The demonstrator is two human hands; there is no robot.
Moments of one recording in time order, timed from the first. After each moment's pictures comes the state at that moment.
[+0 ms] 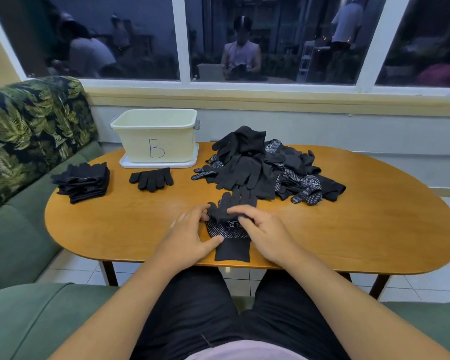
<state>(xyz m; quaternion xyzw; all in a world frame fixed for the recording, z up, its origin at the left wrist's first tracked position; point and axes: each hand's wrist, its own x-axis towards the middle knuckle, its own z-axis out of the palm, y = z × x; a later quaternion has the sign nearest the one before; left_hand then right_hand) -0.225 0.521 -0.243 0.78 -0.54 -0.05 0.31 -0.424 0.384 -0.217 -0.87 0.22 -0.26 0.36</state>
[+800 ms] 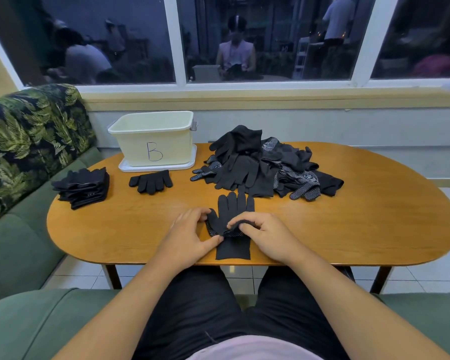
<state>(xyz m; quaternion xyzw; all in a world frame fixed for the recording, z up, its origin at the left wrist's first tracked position) -0.227 0.526 -0.239 0.77 -0.54 -0.06 0.33 -0.430 0.378 -0.225 -0.85 0.21 -0.20 0.43</state>
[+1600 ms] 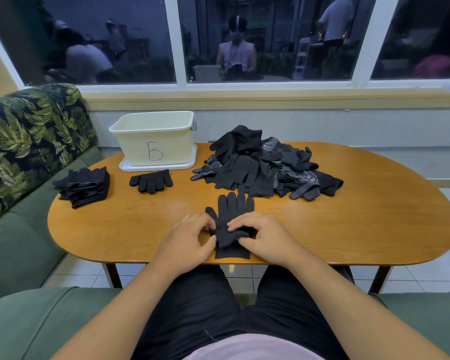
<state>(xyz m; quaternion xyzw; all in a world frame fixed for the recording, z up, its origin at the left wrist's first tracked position) -0.229 0.532 -0.242 0.74 -0.60 -0.03 0.29 -0.432 0.379 -0.234 -0.90 0.17 -0.22 0.33</state>
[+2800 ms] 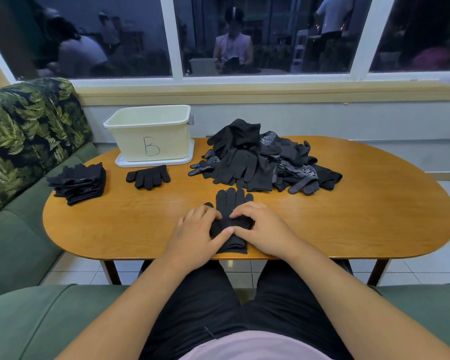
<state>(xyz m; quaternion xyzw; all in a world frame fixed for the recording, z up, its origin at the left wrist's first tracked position) -0.248 0.514 -0.247 0.77 -0.59 0.01 0.23 -0.421 0.368 -0.241 -0.92 0.23 -0.20 0.25</state>
